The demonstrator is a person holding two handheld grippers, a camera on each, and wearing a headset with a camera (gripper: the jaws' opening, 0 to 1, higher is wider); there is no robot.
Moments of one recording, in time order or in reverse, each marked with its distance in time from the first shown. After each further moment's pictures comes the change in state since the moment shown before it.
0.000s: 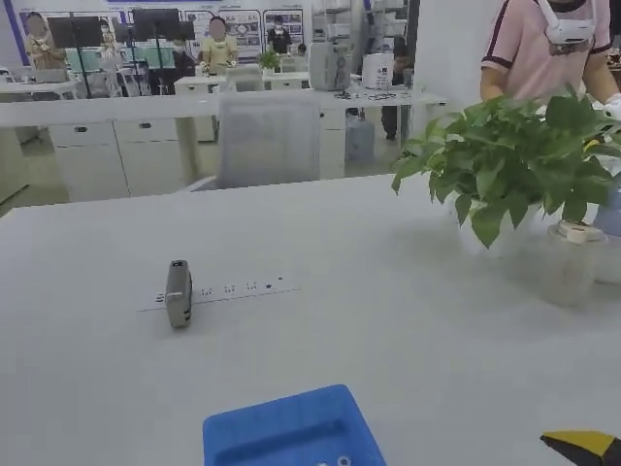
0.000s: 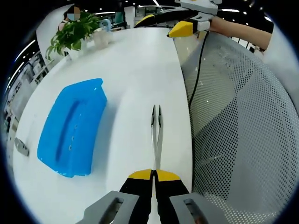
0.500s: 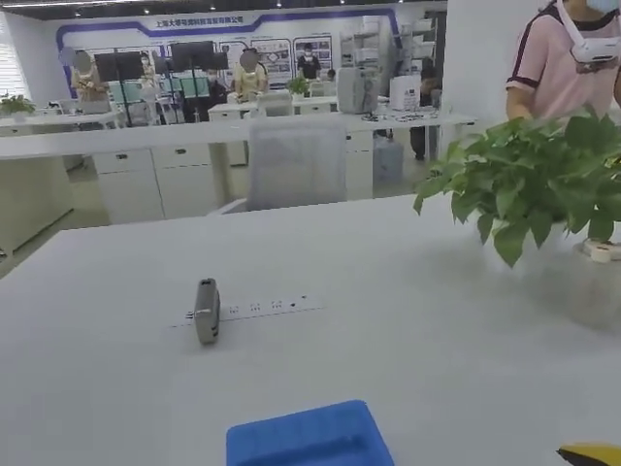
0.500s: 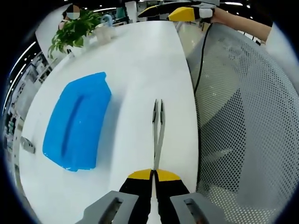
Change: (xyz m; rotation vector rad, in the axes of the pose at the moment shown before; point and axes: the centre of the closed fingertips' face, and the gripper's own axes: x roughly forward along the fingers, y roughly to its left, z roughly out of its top) left arm -0.002 0.008 -0.010 -0.004 0.059 0.083; right arm -0.003 -0.002 0.009 0.055 -0.065 0.002
